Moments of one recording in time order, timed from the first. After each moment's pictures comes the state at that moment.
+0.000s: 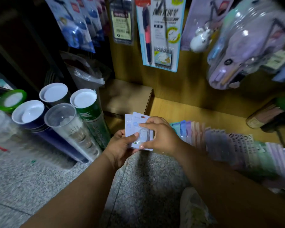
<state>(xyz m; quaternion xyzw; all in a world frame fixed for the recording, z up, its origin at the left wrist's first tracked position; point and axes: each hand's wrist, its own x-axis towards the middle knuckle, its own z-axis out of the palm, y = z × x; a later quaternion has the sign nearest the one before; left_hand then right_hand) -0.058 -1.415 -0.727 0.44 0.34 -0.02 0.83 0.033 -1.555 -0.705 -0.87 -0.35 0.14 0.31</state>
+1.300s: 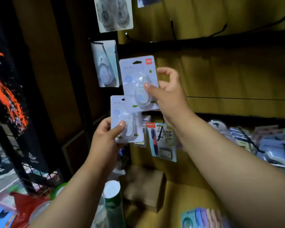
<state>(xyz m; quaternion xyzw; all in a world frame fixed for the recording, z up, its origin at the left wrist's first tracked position) -0.058 -1.376 -0.406 0.56 0.08 0.33 0.76 0.033 -1.497 -0.323 -0.54 -0.36 0.00 0.76</state>
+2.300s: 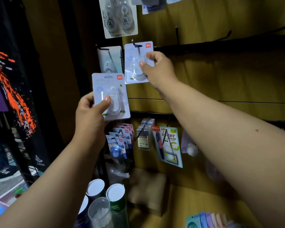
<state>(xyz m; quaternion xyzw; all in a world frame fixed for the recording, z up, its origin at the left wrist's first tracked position) -0.067 -1.346 -0.343 0.56 0.10 0.44 0.69 0.065 -1.450 -0.263 -0.68 -0.33 -0.12 0.64</state>
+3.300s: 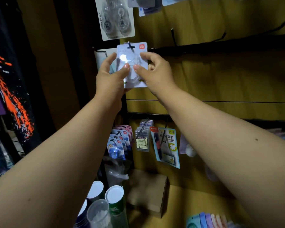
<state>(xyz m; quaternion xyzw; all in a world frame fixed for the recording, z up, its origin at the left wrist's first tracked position) -0.011 -1.365 -0.279 0.60 0.01 0.43 0.67 0.062 -1.456 -0.273 -0.62 -0.39 -0.13 0.67</state>
